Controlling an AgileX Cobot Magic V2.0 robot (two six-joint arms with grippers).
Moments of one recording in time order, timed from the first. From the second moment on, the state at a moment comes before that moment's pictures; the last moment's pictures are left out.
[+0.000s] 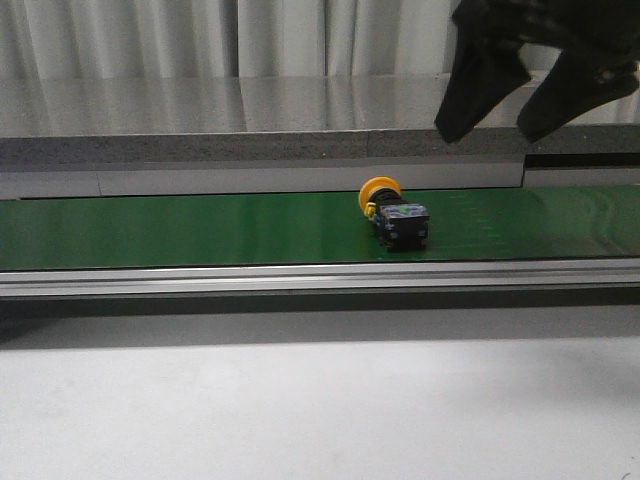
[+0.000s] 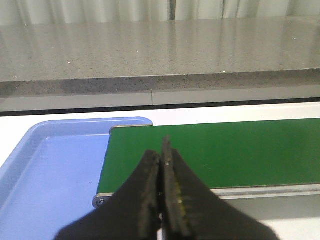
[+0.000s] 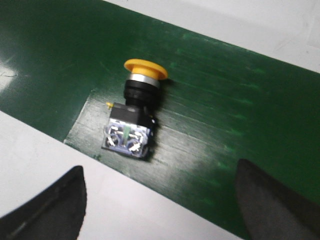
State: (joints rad) left arm 0.06 0.21 -0.30 -0.26 0.35 0.25; right arm 0.28 1.50 -1.11 0.32 0.60 -0.29
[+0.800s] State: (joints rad) left arm 0.06 0.21 -0.30 -0.26 0.35 0.25; right arm 0.30 1.77 -1.21 0.20 0.60 -0.30
